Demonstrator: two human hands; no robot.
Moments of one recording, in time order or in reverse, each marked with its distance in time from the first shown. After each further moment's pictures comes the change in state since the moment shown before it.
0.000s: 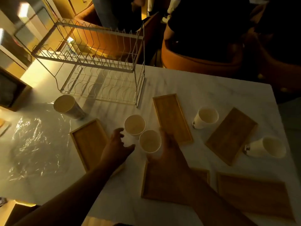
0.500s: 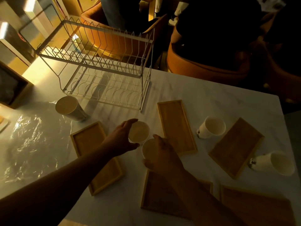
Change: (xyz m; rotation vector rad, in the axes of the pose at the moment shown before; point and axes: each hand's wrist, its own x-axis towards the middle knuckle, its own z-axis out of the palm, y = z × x) left_hand 0.067 0.014 -0.028 0.253 -0.192 0.339; right_hand 0.045 -0.005 0.021 -0.161 -0.217 0.061
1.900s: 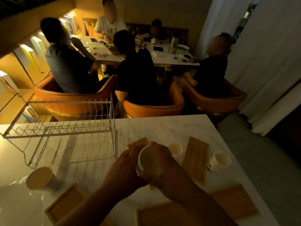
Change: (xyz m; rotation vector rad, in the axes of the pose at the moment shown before) left_hand -0.060 0.172 -0.102 -0.074 0.143 0.572; right_hand -0.130 -0.120 -0.154 0.278 0.394 -0.123
